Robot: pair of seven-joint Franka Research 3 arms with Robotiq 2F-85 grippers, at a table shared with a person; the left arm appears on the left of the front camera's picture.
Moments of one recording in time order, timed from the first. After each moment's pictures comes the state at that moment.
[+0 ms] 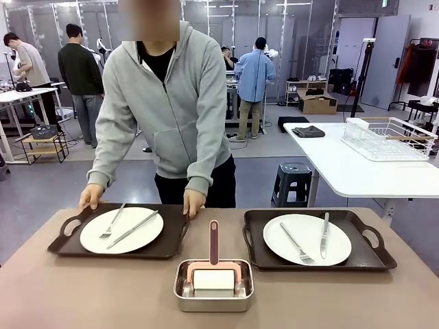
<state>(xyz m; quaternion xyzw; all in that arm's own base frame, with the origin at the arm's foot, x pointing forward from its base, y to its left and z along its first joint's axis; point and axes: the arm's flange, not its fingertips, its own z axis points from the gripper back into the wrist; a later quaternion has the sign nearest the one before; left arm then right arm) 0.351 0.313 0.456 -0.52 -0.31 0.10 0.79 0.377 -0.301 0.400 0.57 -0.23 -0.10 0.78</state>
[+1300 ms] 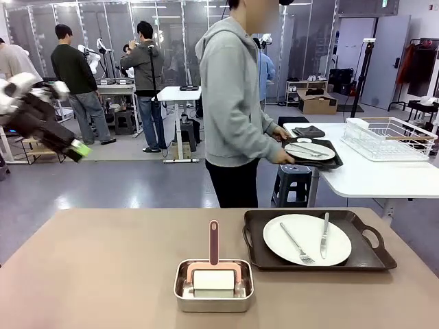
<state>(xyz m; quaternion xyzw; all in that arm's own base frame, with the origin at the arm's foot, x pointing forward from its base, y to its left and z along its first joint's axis) 0.502 0.021 0.567 -0.30 -0.22 -0.34 0.86 0.379 -0.301 0.400 0.57 -0.23 -0.10 0.78</state>
